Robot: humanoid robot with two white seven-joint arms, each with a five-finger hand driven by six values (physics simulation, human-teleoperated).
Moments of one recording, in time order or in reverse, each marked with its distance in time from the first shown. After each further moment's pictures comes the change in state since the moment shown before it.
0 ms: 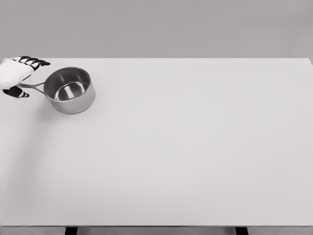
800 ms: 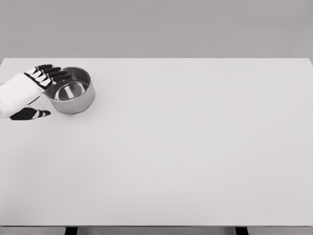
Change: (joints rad) left arm 0.508 0.143 0.183 -0.732 0.435 0.000 -0.005; right arm 0.002 0.000 0.000 0.000 0.000 0.000 0.000
